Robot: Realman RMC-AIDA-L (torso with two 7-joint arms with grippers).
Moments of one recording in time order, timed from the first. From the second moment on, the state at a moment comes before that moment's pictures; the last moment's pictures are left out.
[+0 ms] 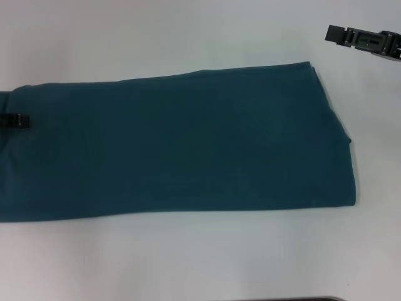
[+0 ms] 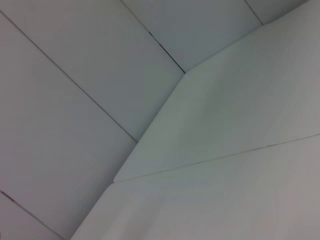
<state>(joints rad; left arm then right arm) -0.52 -1.97 -2.61 -0.80 -0.60 1.35 -2.25 0.51 1.99 2.66 0.63 -1.98 1.53 -1.23</state>
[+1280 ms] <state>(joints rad) -0.55 -1.99 -2.60 -0.83 -0.55 1.39 -2.25 0.51 1.99 2.66 0.63 -1.98 1.54 -1.23</state>
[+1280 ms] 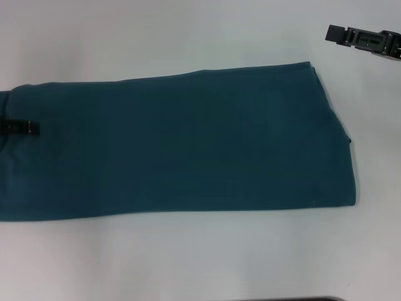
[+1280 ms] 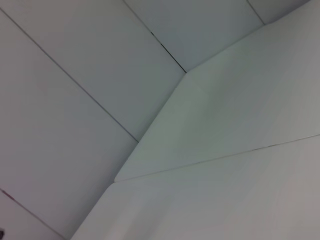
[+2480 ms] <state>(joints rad) -0.55 -2.00 -2.58 -0.86 -0.52 1.38 -2.30 0.51 1.99 2.66 0.63 -1.98 1.53 -1.23</state>
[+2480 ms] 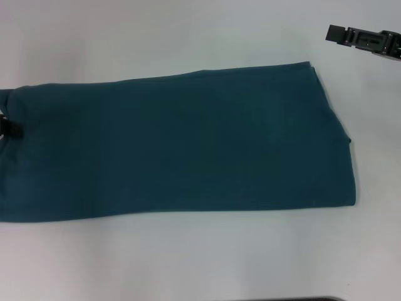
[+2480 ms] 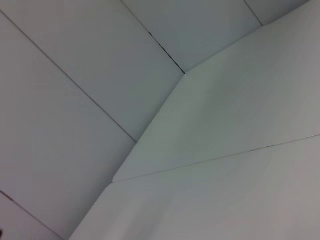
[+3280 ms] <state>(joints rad) -0.56 -1.99 -2.58 -0.96 -0.46 1.47 -2.35 0.51 1.99 2.66 0.63 -1.98 1.53 -1.23</state>
